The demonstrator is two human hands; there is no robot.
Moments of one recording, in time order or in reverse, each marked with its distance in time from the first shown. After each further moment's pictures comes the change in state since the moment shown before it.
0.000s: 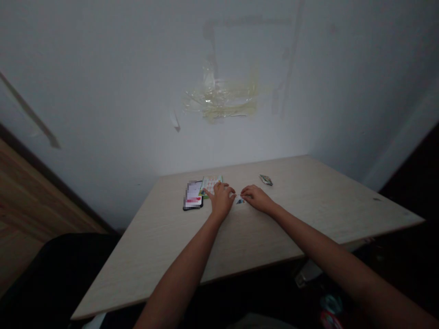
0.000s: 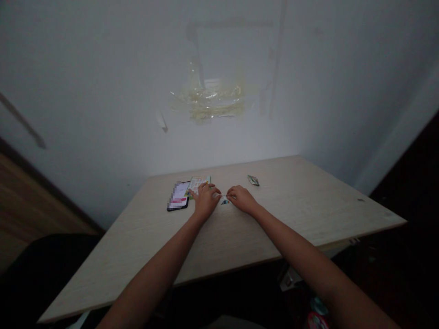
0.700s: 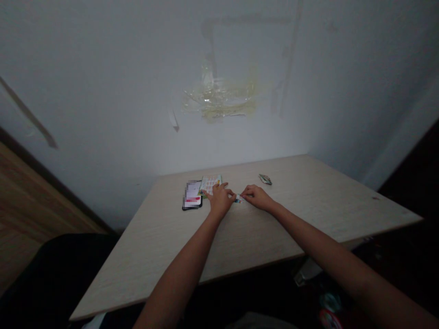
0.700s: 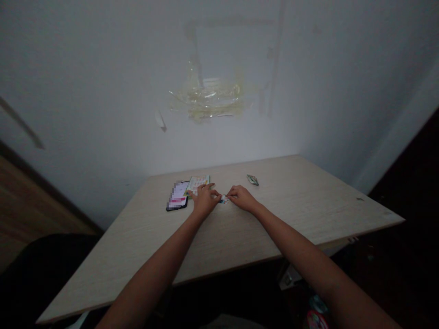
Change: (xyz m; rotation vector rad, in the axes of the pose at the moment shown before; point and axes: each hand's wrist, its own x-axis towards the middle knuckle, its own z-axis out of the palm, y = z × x) left_hand 0.004 0.000 0.002 -0.013 -0.061 -0.057; right_hand 0.000 0.006 -0.001 0.075 0.018 0.009
